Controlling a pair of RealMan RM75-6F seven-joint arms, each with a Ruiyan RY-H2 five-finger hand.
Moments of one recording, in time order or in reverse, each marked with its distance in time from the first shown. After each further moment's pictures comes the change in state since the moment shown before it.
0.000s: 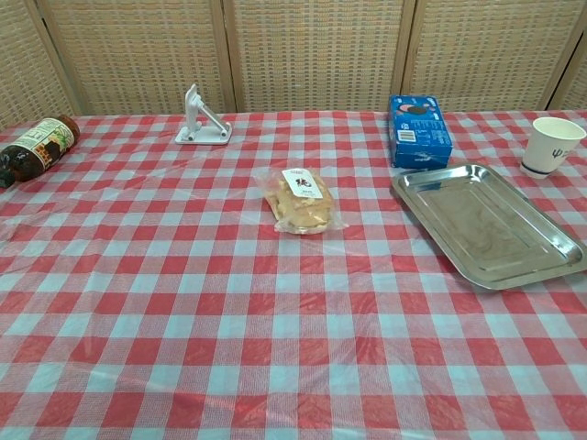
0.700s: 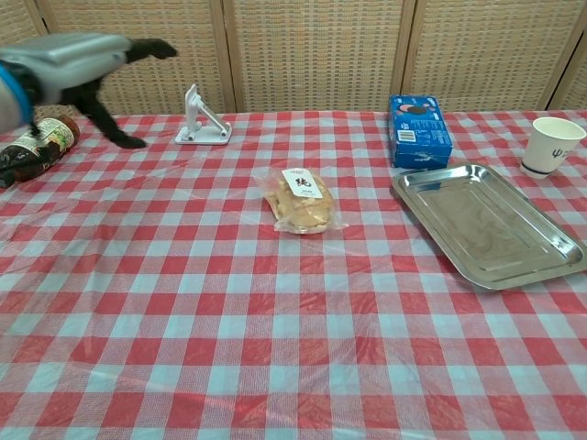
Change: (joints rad) left arm -0.434 -0.154 -0.272 0.113 -0.304 -0.401 0.126; right arm -0.026 0.014 -0.034 0.066 0.046 -0.040 0.065
